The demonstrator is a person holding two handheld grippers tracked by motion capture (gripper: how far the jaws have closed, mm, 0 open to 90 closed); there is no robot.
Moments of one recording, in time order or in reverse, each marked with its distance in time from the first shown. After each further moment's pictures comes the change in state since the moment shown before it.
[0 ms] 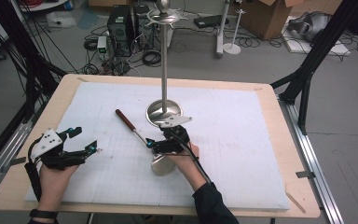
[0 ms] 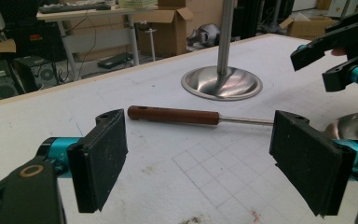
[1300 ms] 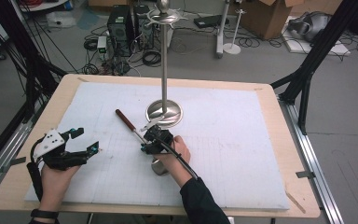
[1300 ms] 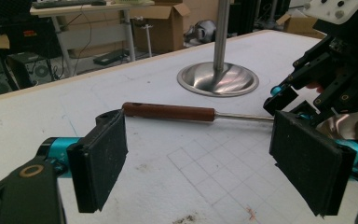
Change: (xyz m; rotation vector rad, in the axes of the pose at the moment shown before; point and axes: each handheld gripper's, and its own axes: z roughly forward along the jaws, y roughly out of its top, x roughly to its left) left arm -0.002 -0.001 0.003 0.015 -0.014 -0.001; right arm 0.016 0.005 0.052 0.325 -0.041 -0.082
